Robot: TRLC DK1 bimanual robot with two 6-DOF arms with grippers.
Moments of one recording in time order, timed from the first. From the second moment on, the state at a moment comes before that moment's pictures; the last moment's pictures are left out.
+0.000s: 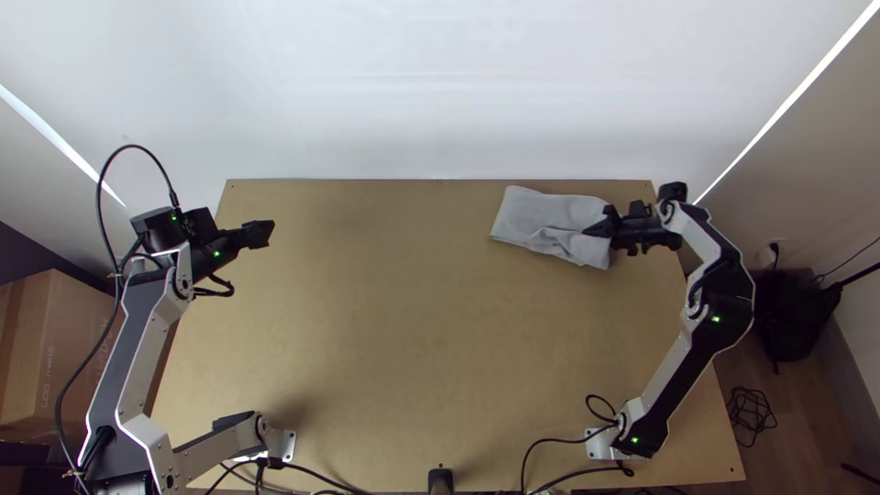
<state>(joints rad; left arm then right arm) 0.27 1.23 1.01 -0.34 0.42 -0.16 -0.29 2.13 1.61 -0.75 -0.80 0.23</state>
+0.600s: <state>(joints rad) 0.29 1.28 0.73 -0.03 0.40 -0.16 -0.52 2.10 1.54 -0.75 -0.70 0.19</state>
